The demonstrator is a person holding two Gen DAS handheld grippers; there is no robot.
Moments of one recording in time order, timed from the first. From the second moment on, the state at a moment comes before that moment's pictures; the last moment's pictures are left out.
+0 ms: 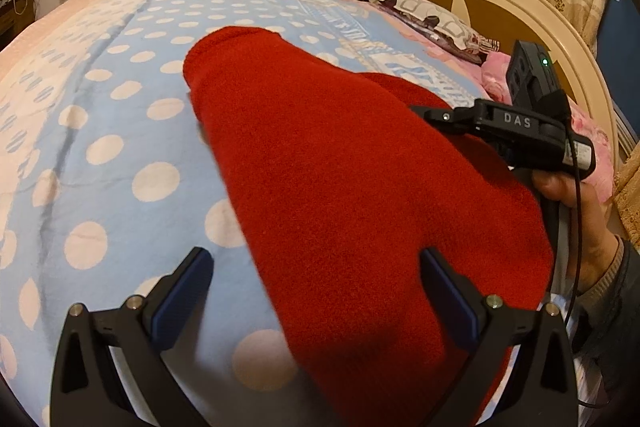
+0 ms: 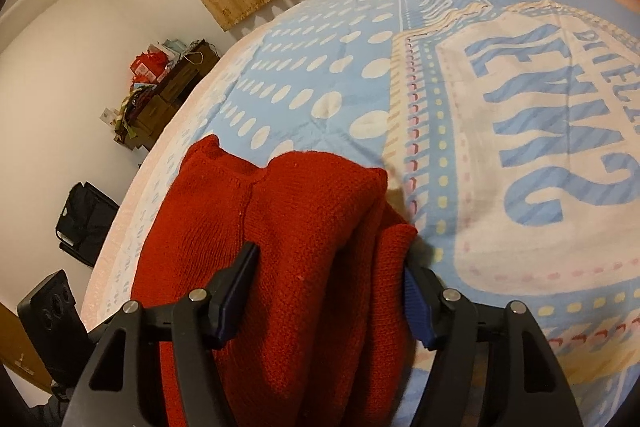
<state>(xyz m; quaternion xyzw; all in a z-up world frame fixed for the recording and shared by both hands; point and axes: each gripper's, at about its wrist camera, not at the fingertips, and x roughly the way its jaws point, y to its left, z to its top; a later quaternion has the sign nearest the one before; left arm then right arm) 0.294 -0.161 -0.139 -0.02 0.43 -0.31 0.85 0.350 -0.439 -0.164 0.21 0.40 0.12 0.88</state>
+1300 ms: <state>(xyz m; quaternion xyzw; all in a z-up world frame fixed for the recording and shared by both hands) 0.236 -0.079 -0.045 0.06 0.33 -0.32 0.89 0.321 -0.336 -0.115 0.30 0.33 0.28 0.85</state>
